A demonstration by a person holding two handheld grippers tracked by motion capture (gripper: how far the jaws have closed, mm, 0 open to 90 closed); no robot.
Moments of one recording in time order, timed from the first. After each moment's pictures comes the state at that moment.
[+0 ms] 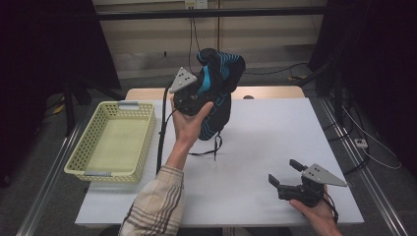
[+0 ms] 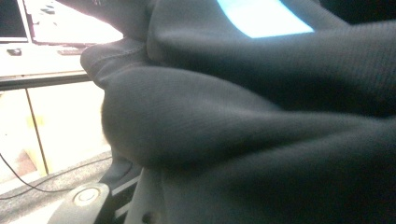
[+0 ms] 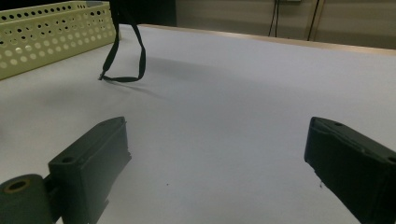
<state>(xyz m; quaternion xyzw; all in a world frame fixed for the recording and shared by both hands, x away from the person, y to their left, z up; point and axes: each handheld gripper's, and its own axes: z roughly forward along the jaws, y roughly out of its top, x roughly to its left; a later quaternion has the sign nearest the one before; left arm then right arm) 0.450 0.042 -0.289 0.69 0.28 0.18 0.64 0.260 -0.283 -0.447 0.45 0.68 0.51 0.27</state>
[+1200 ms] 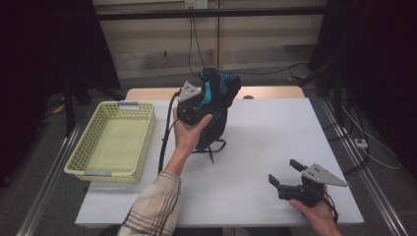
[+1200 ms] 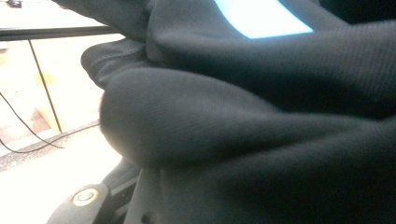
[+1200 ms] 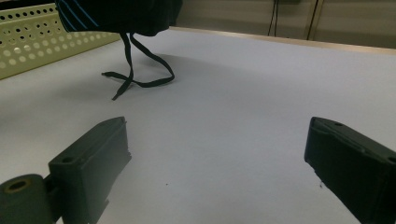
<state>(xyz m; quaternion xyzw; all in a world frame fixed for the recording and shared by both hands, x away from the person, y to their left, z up) 0.460 0.041 -0.339 0.73 0.31 0.17 0.58 0.260 -0.284 -0.447 0.45 0.68 0.51 0.27</state>
